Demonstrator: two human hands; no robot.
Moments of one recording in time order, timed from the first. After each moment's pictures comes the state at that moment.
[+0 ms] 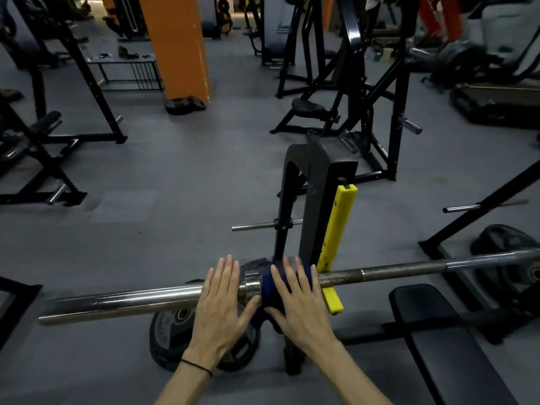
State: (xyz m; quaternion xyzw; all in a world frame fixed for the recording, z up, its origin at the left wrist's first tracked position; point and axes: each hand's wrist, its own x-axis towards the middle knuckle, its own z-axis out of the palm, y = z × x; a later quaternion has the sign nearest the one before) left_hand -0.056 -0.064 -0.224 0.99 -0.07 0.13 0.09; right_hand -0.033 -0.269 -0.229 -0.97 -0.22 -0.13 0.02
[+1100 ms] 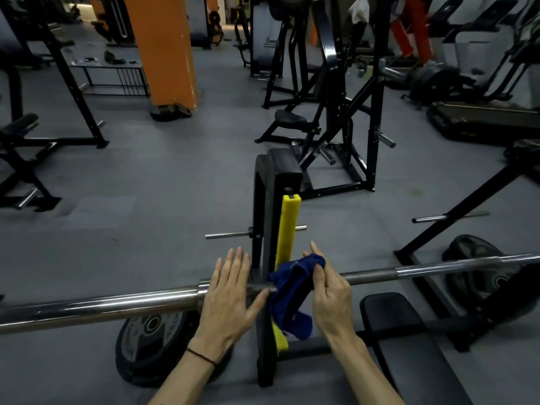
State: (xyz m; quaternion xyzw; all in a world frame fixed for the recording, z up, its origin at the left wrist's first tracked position) left_hand -0.029 -0.165 -0.197 0.97 -0.11 0.17 0.11; right_hand -0.028 -0.380 -0.157 -0.82 -0.07 -0.23 0.52
